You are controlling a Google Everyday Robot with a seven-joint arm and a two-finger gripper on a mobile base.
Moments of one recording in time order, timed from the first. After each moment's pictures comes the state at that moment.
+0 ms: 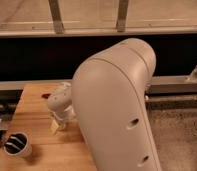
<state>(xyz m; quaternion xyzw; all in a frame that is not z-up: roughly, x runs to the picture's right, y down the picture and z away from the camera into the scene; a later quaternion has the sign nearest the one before) -0.183 0.196 0.791 -0.33 0.08 0.40 0.85</state>
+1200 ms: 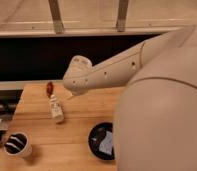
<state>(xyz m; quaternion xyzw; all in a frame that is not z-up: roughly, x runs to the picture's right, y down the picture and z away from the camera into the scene) -0.067 0.019 0.741 -0.12 0.04 0.56 0.82</state>
